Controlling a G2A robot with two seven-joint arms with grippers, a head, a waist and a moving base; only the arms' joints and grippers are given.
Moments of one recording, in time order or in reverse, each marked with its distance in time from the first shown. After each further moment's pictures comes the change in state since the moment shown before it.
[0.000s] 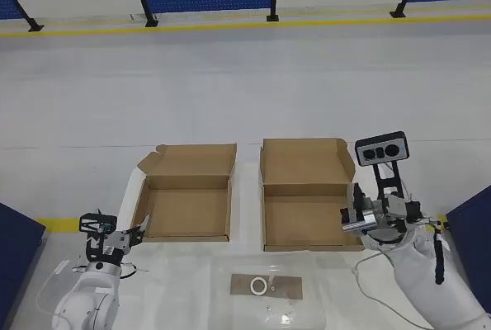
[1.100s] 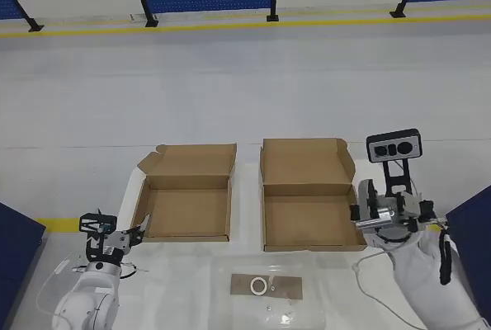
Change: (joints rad) left arm 0.000 0.000 0.000 0.000 0.000 0.000 0.000; right arm -0.028 -0.074 0.090 -0.003 -0.082 0.049 0.009
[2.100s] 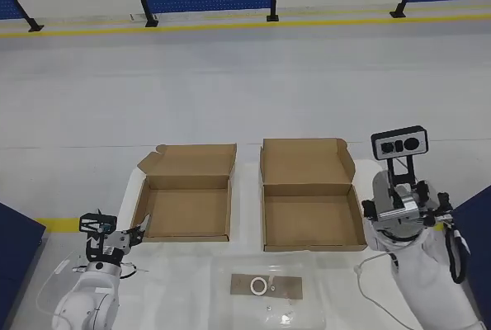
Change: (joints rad) left arm 0.000 0.000 0.000 0.000 0.000 0.000 0.000; right arm -0.031 -0.031 0.043 -0.020 0.052 0.064 -0.024
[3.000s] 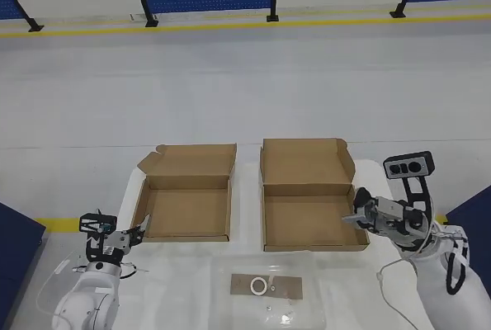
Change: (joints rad) left arm 0.000 0.000 0.000 0.000 0.000 0.000 0.000; right arm -0.198 0.025 0.247 0.054 -0.350 0.047 0.021
